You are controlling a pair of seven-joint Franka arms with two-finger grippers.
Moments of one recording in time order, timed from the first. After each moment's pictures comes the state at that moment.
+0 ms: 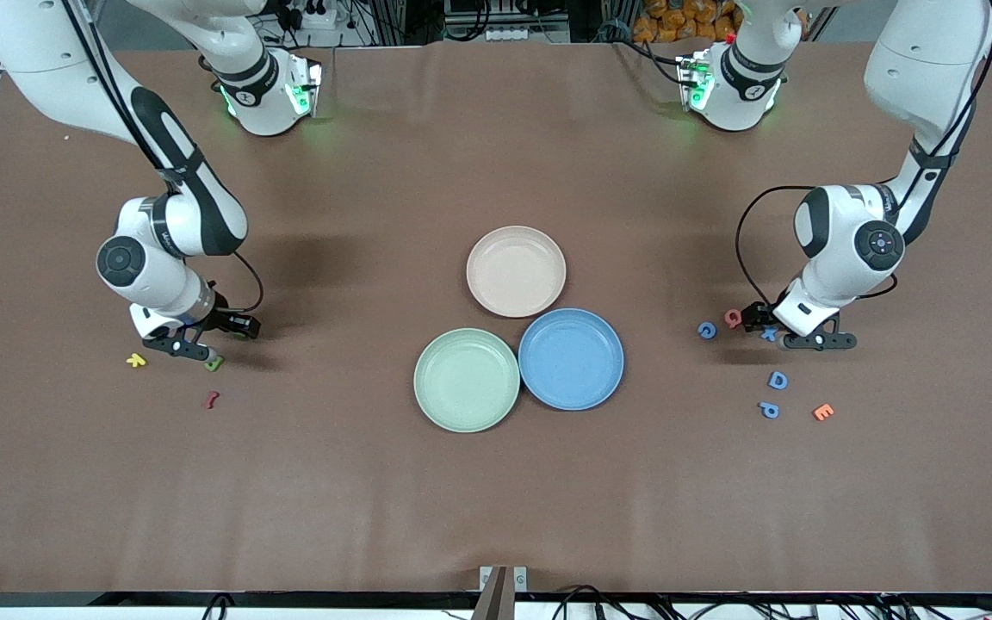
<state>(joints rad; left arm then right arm) 0.00 0.43 -0.01 -2.30 0.00 2.78 0.01 -0.09 0.43 0.08 -2.26 -0.08 2.67 0.30</state>
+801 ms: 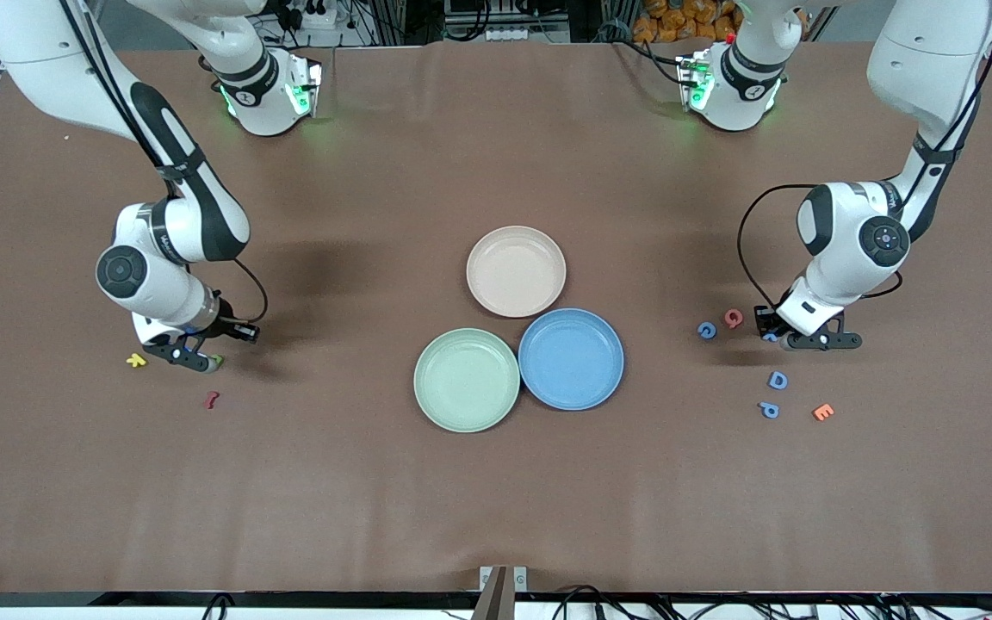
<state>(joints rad) 0.00 0.40 -0.01 -2.31 0.00 2.78 0.01 -0.08 0.42 0.14 -2.14 -0.08 2.51 0.48</state>
